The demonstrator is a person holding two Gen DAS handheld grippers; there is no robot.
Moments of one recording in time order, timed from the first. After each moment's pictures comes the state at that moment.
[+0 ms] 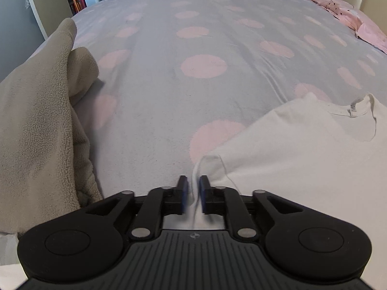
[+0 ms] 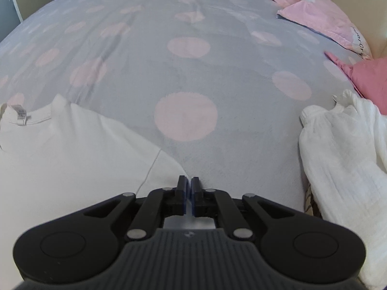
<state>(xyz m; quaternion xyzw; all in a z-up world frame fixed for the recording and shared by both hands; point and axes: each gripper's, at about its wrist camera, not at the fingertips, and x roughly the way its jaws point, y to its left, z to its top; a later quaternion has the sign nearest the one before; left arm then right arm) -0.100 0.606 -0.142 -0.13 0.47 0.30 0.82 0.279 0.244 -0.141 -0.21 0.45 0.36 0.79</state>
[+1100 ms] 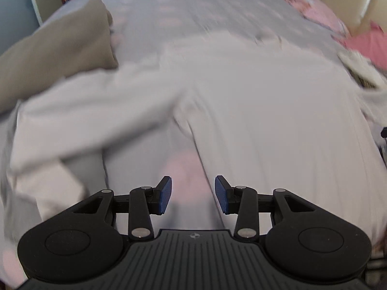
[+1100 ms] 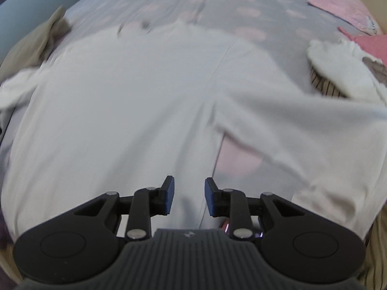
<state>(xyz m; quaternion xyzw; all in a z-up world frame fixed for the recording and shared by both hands) -0.294 0.403 -0.082 -0.16 0.50 0.23 0.82 0.071 0.065 -0.091 -0.24 0.48 0.46 0.71</state>
